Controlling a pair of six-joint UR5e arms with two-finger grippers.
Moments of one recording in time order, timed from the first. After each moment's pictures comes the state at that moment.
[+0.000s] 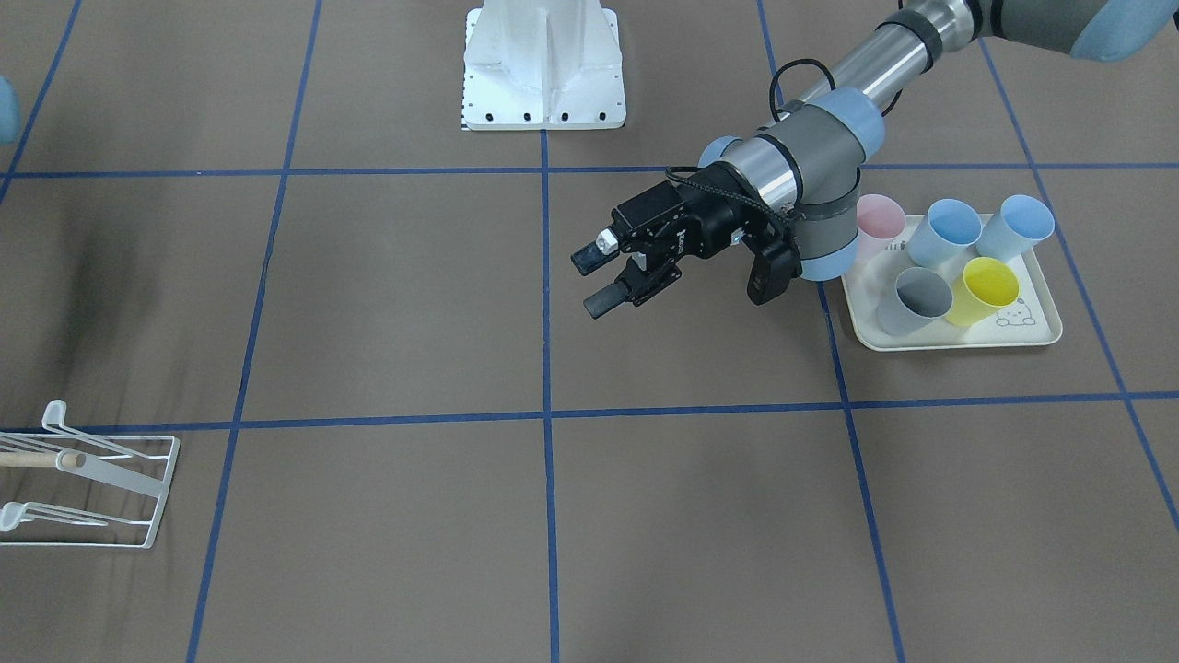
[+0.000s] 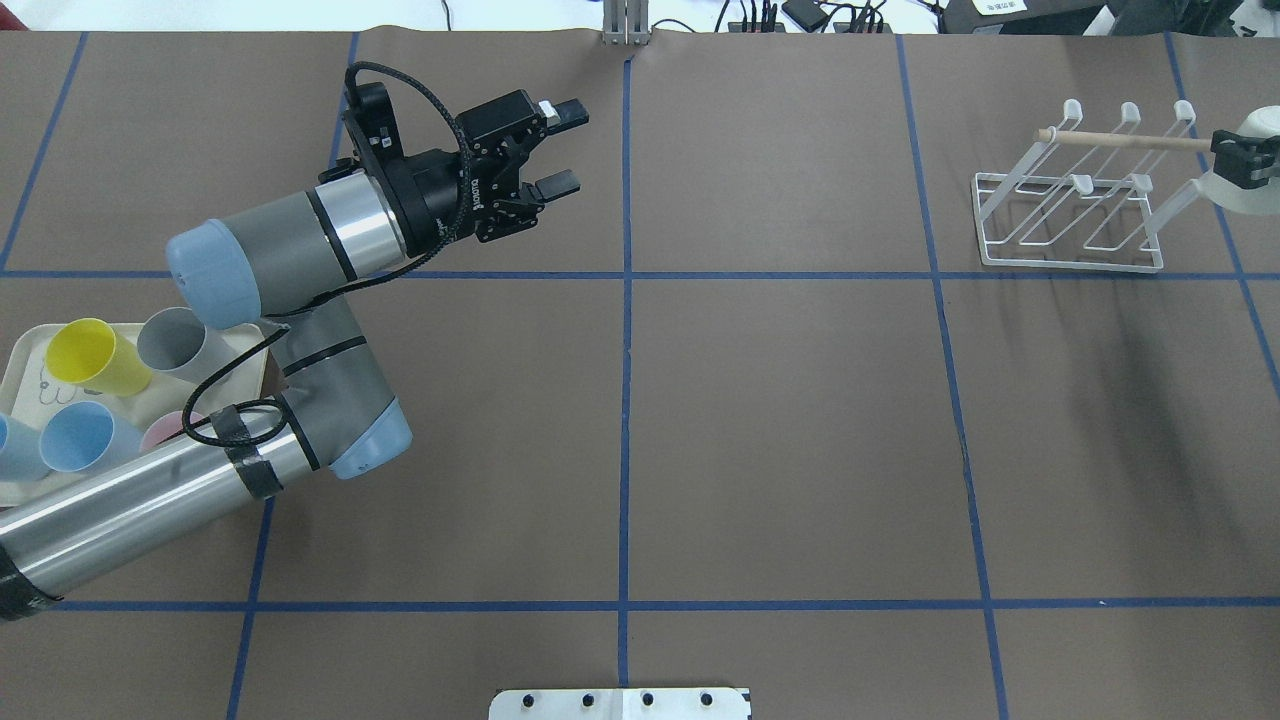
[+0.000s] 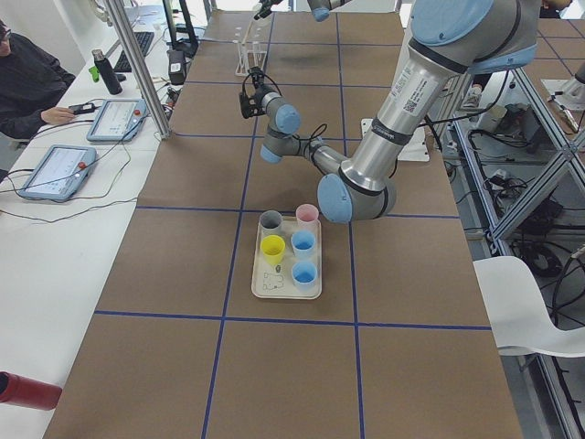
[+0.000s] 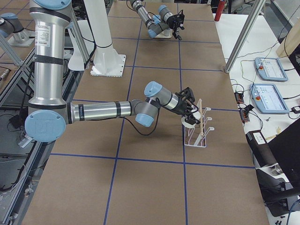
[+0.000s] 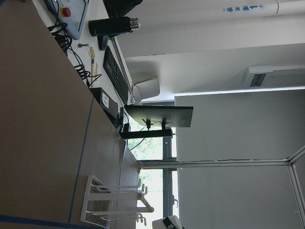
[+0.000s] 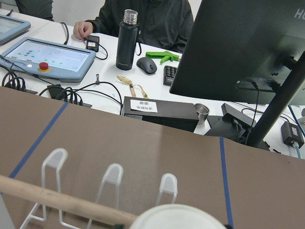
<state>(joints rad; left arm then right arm) -0.65 -2.22 -1.30 -3.31 -1.59 -1.95 1.13 -1.64 1.67 -0.54 1.59 0.62</state>
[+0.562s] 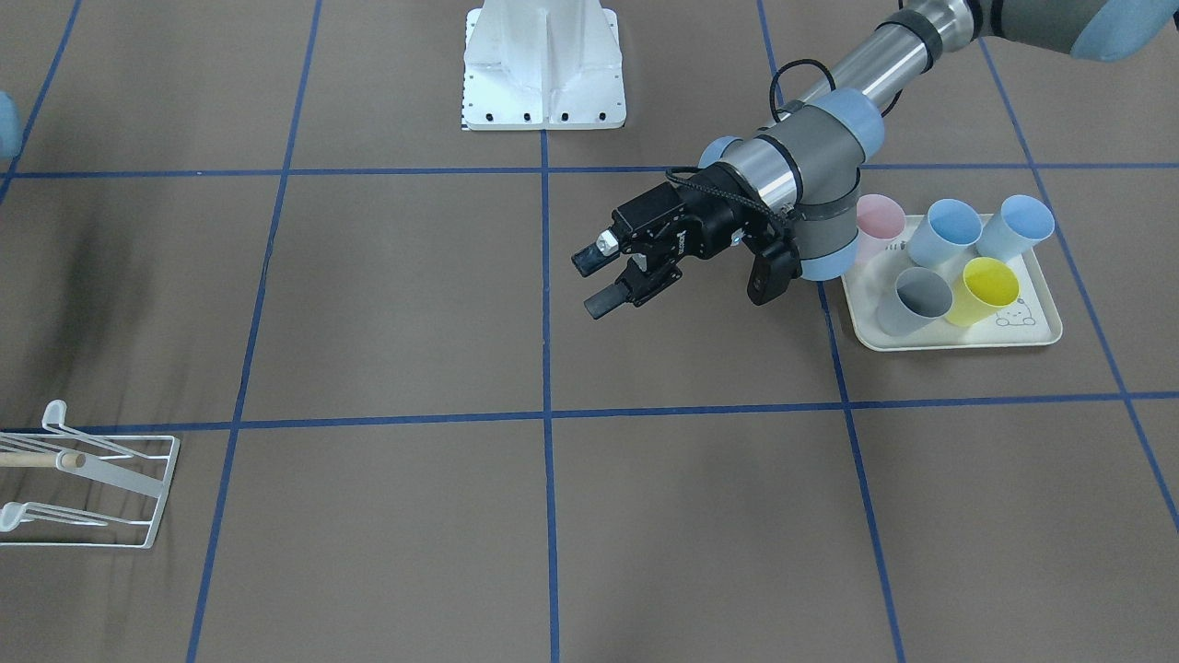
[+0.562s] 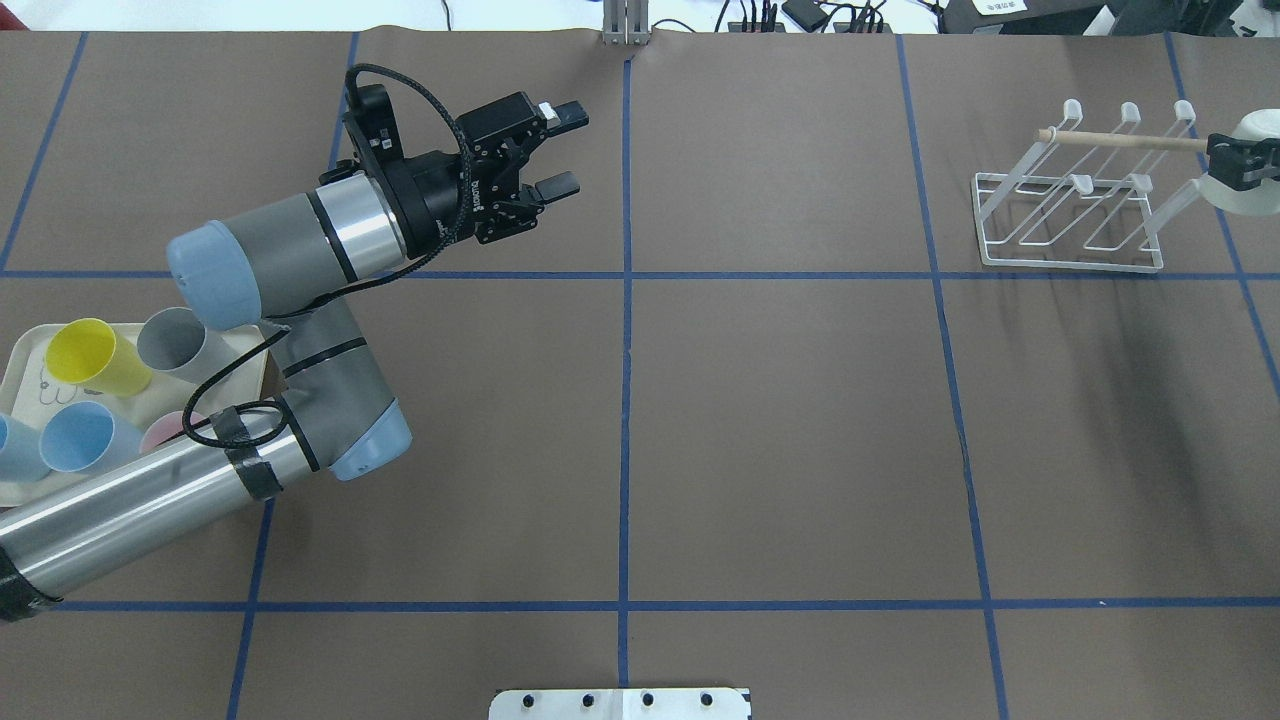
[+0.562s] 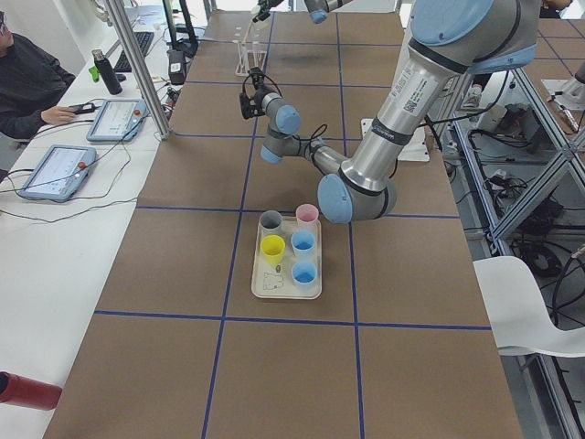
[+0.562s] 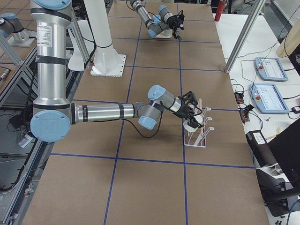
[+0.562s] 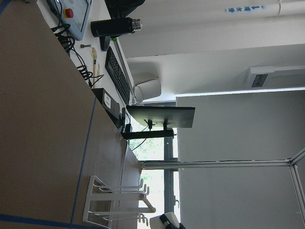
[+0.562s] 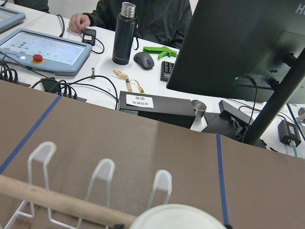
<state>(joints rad) -0.65 -2.22 -1.30 -3.31 -1.58 -1.95 1.13 -1.62 1.62 -0.53 1.59 0.61</state>
